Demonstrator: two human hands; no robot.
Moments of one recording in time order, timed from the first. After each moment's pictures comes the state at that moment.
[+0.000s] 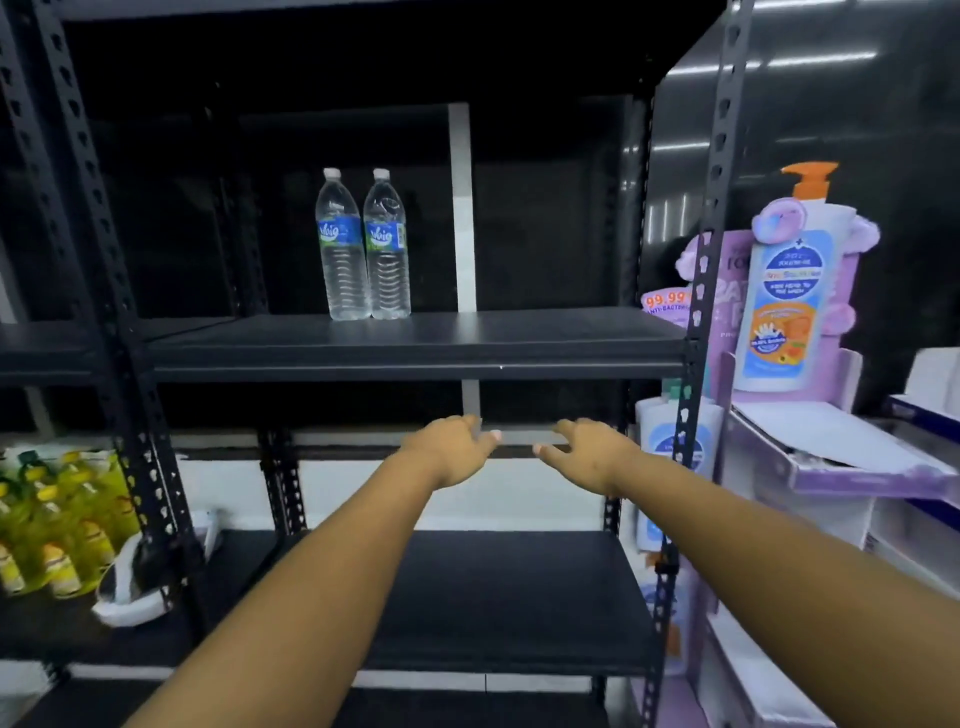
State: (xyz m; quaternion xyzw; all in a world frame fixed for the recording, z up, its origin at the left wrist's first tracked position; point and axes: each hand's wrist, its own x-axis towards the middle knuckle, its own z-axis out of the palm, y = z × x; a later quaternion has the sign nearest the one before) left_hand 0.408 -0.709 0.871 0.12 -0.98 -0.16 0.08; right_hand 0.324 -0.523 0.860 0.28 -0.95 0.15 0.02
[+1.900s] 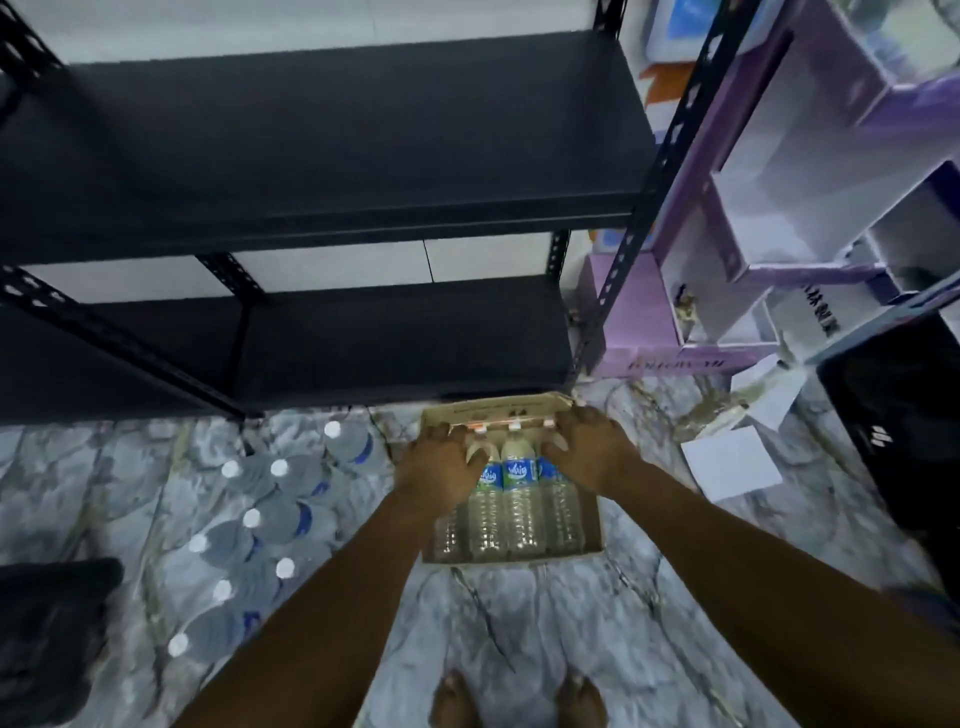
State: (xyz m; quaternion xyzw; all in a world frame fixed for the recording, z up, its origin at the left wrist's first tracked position) left_hand 0.440 -0.623 0.239 0.14 -0.95 -0.15 -0.23; right_hand 0.352 -0.431 0.235 0.20 -0.94 0.08 -0.27
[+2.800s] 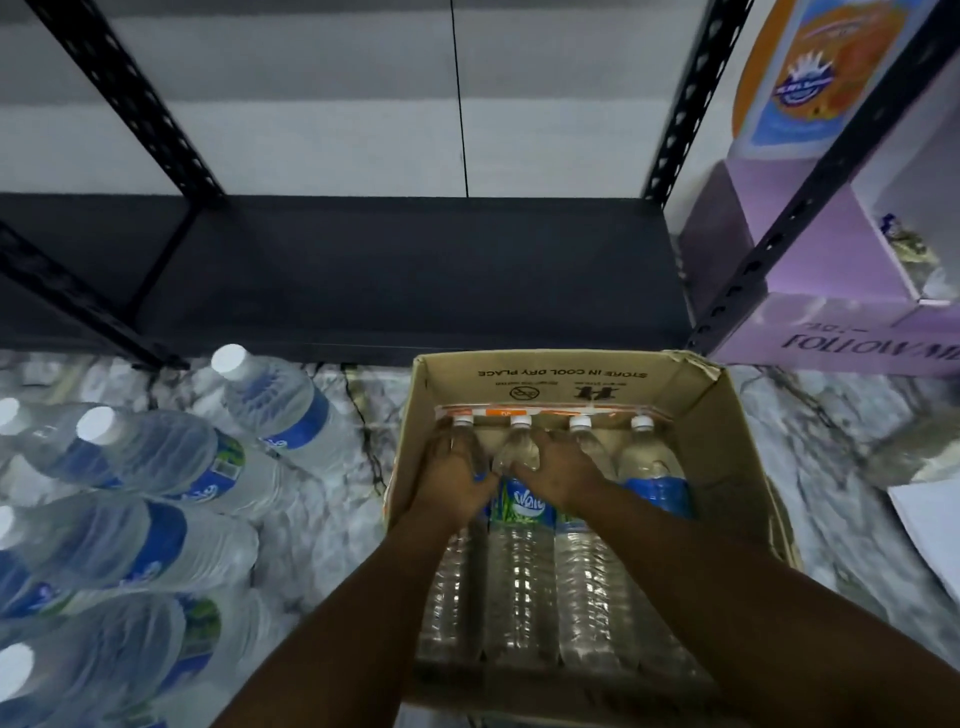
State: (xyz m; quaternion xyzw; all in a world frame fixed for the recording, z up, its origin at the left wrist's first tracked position) left_hand 0.391 -0.687 -0.193 0.26 -0.90 -0.33 -0.10; right_hand 0.301 -0.551 -0.195 0.22 -0.90 0.20 -0.32
